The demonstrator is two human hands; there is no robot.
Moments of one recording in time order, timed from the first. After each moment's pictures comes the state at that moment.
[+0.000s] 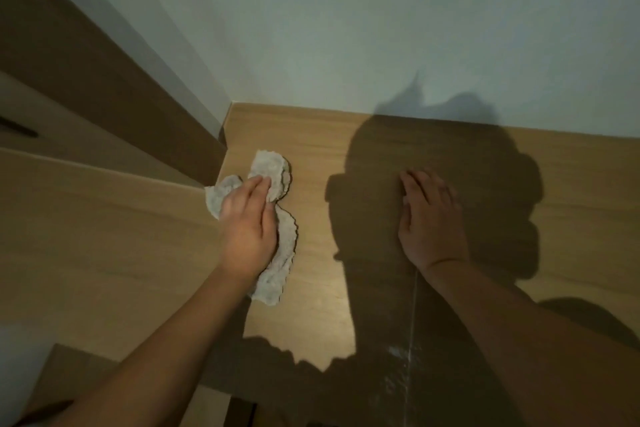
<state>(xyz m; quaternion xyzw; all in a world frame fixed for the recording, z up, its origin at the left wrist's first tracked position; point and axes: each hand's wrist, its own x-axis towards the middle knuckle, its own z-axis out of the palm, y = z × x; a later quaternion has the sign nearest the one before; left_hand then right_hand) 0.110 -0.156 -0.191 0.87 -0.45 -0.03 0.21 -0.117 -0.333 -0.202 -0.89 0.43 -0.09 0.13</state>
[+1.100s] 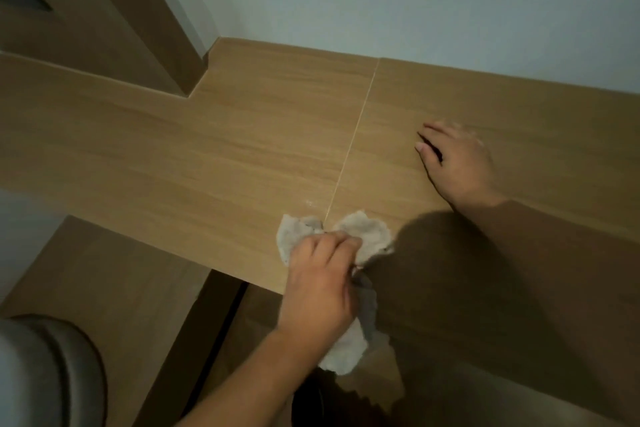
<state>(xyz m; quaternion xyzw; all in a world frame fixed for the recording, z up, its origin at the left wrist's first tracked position) -0.215 -0.094 -0.177 0.84 -0.49 -0.08 0.23 -0.272 -0.381 -0.194 -0.93 0.33 -0.11 0.14</state>
